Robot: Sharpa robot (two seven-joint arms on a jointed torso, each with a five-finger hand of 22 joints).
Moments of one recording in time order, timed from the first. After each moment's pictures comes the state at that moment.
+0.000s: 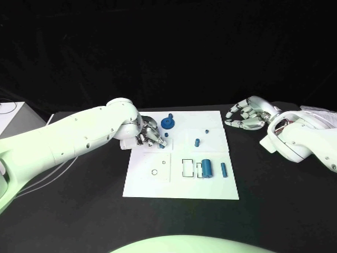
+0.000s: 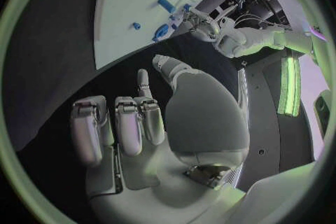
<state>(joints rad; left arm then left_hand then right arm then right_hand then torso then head) 1.16 -0.60 0.10 1.18 -0.96 0.36 -0.54 1.11 -0.08 0.68 0.17 0.05 0.68 0.12 0.84 0.56 1.12 0.05 1.33 0.93 1.47 -0.01 1.57 1.31 0.04 1.46 0.09 1.53 1.31 1.29 -0.84 -0.16 1.40 -1.01 -0.39 -0.02 1.26 -0.23 0.41 0.15 0.33 0.95 0.12 0.26 0.53 1.46 0.04 1.57 1.31 1.47 -0.03 1.57 1.31 0.01 1.47 0.08 1.57 1.31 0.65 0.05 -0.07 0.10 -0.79</state>
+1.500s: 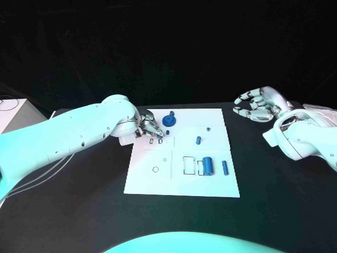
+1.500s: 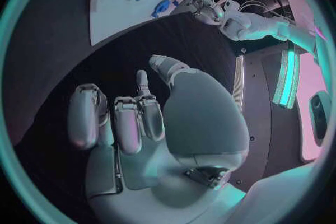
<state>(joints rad) 1.16 -0.64 0.10 1.22 -1.00 0.22 -0.53 1.01 -0.11 0.81 0.14 0.27 0.67 0.11 0.95 0.57 1.18 0.02 1.32 0.98 1.47 -0.03 1.57 1.31 0.04 1.46 0.07 1.53 1.31 1.28 -0.84 -0.16 1.37 -0.91 -0.58 0.10 1.30 -0.23 0.43 0.14 0.37 0.94 0.13 0.20 0.56 1.47 0.05 1.45 1.31 1.47 -0.02 1.51 1.31 0.05 1.42 0.10 1.32 1.31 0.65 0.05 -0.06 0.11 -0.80</state>
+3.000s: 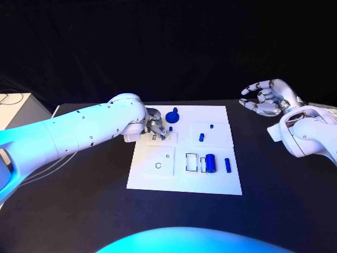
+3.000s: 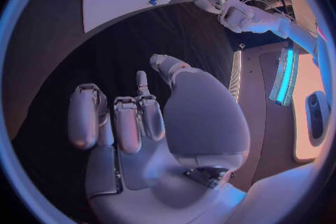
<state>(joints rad) 1.16 -0.62 0.08 1.24 -1.16 0.26 -0.53 0.99 -0.12 0.81 0.13 0.30 0.69 0.10 0.95 0.70 1.21 0.01 1.34 1.01 1.47 -0.04 1.57 1.31 0.04 1.47 0.06 1.53 1.31 1.28 -0.84 -0.16 1.37 -0.87 -0.65 0.16 1.30 -0.24 0.43 0.15 0.38 0.93 0.14 0.19 0.57 1.46 0.05 1.46 1.31 1.46 -0.01 1.51 1.31 0.05 1.42 0.10 1.31 1.31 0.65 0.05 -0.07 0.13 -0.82</state>
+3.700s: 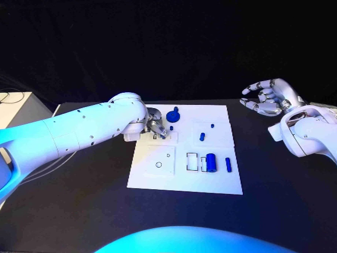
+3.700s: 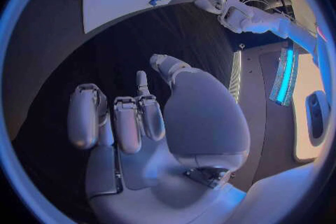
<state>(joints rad) 1.16 -0.62 0.08 1.24 -1.17 0.28 -0.53 0.99 -0.12 0.81 0.13 0.30 0.69 0.10 0.96 0.70 1.21 0.01 1.34 1.00 1.46 -0.04 1.57 1.31 0.04 1.47 0.06 1.53 1.31 1.28 -0.83 -0.16 1.37 -0.87 -0.65 0.16 1.30 -0.24 0.43 0.15 0.38 0.93 0.14 0.19 0.57 1.46 0.05 1.46 1.31 1.46 -0.01 1.51 1.31 0.05 1.42 0.10 1.31 1.31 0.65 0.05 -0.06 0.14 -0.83</state>
